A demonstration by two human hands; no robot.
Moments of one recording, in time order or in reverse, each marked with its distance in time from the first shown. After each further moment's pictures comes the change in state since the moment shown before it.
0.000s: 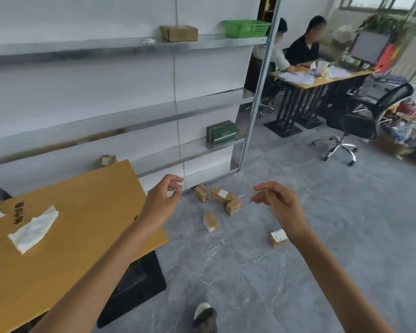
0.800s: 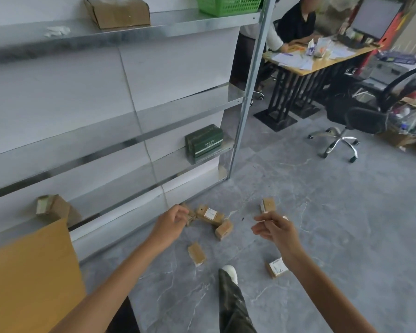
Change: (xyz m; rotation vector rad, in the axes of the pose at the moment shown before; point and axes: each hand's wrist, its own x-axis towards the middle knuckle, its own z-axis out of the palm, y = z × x) left_hand 0.375 -0.054 0.158 0.080 -0.319 -0.242; right_hand 0.330 0.167 -0.018 0.105 0.132 0.607
